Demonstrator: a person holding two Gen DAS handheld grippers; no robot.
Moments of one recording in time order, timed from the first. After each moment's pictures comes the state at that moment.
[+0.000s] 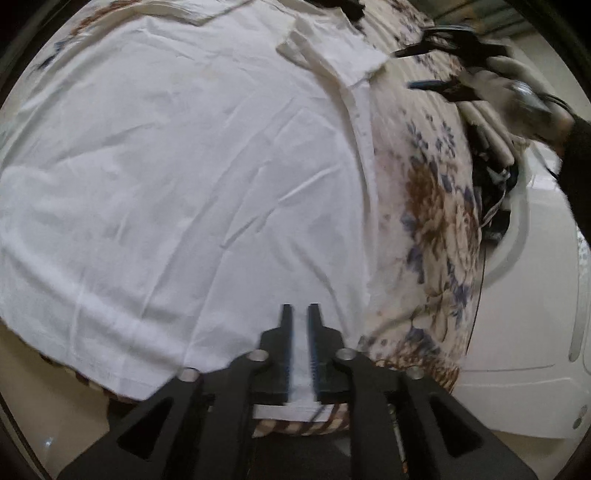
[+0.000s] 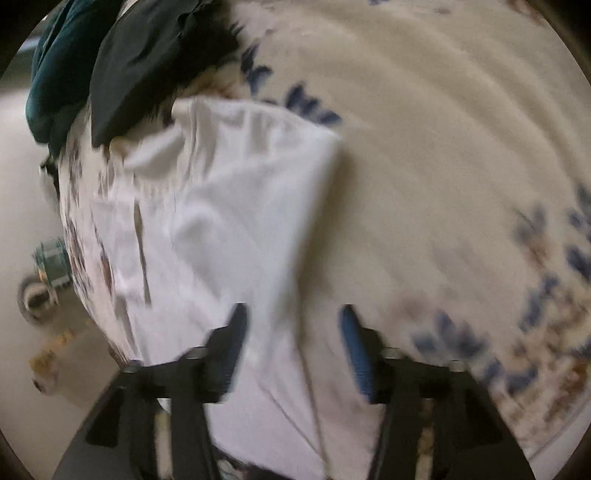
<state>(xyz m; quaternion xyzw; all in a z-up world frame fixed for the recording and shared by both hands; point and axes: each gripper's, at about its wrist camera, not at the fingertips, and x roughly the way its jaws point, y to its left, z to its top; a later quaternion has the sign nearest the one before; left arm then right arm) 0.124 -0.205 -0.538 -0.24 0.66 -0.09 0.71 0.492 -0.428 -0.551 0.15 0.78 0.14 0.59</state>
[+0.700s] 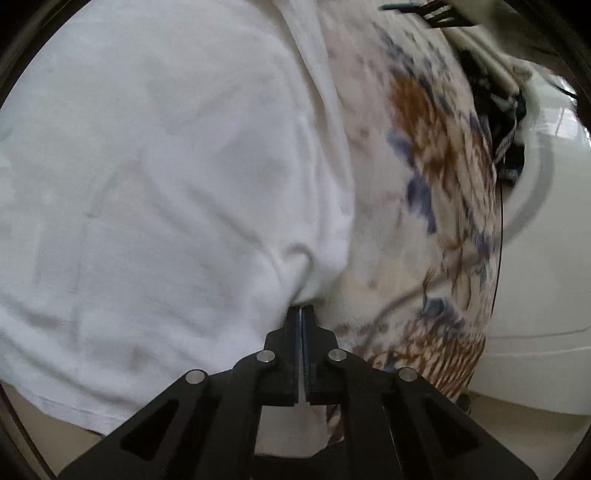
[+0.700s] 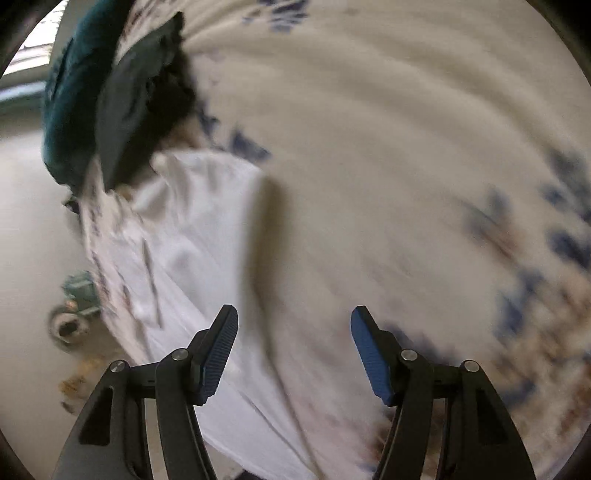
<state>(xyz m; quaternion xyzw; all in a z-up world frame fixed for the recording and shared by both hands) 0.121 -0.285 -0.582 -0.17 0.70 -0.11 0.69 0.501 -0.498 -0.578 0.25 0.73 0.15 0.61</state>
